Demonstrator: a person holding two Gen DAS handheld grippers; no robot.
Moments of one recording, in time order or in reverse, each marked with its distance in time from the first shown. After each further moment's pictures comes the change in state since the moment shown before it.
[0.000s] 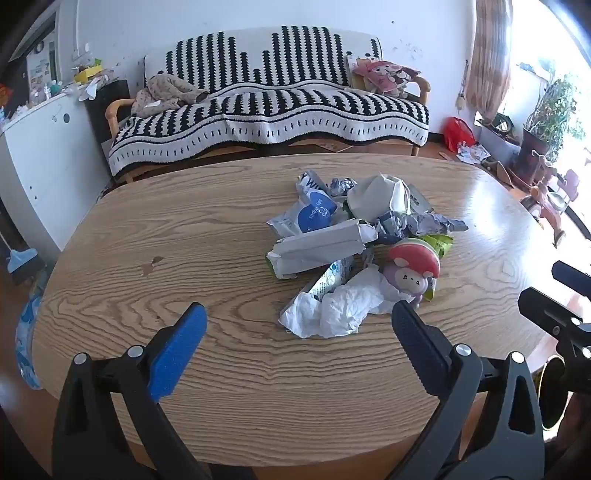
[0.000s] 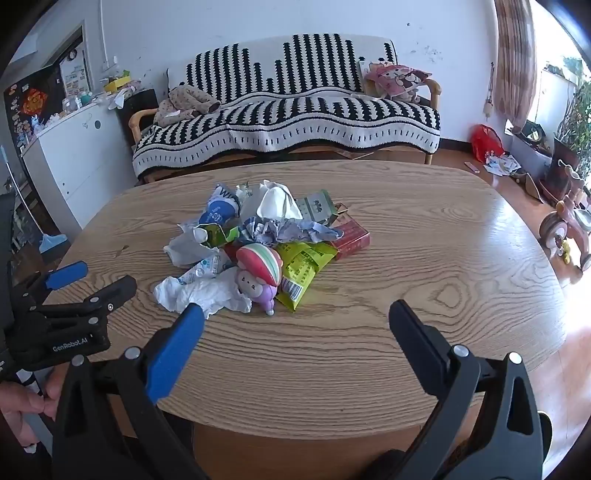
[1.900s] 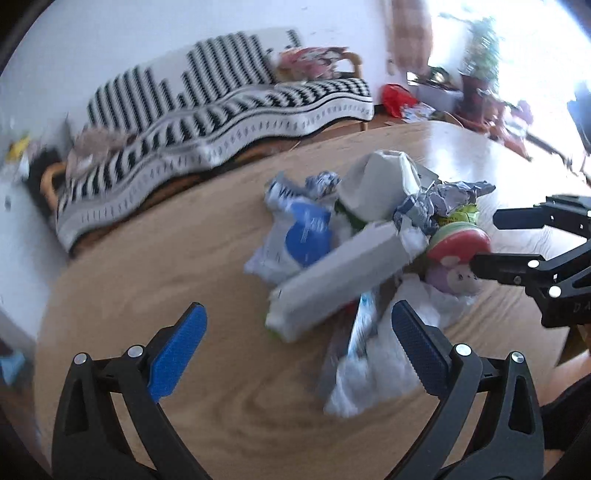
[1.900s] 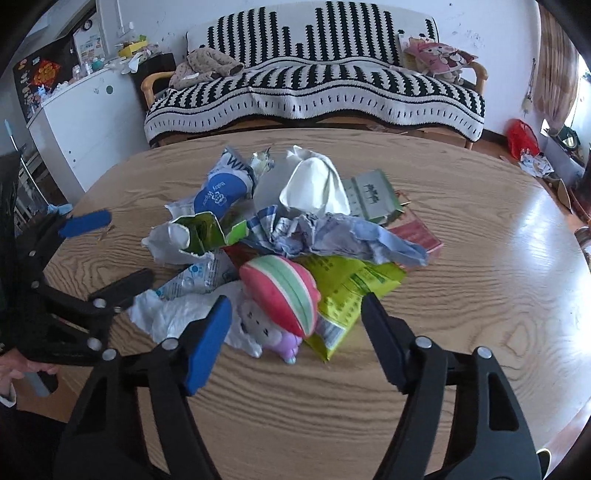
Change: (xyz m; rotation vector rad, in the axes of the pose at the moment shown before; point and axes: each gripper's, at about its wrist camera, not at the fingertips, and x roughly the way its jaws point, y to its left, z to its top) left arm 0.099 0.001 0.030 0.378 -0.049 -0.125; right arm 0.128 0.015 0.031 -0.089 0.124 0.086
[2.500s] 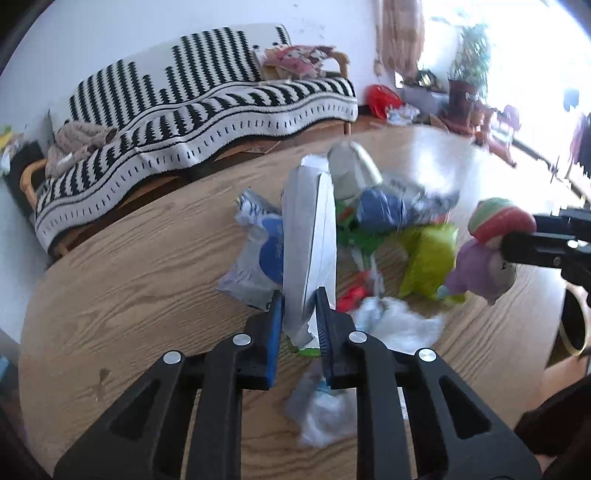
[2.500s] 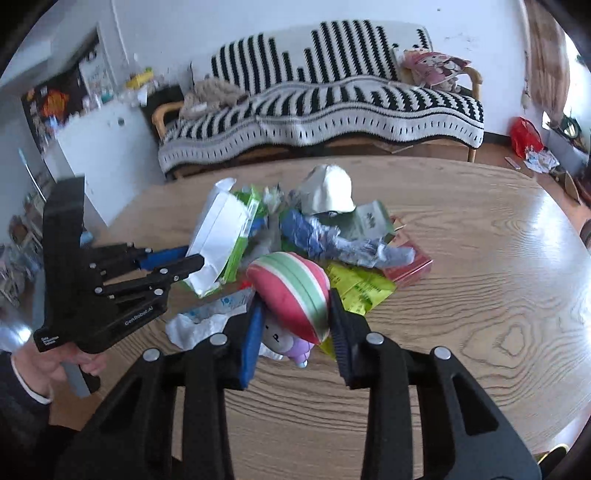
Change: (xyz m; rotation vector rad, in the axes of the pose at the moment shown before) left arm 0.002 0.001 0.020 -0.085 0.015 -0.098; right arm -0.050 -0.023 0.003 0.078 -0.104 0.102
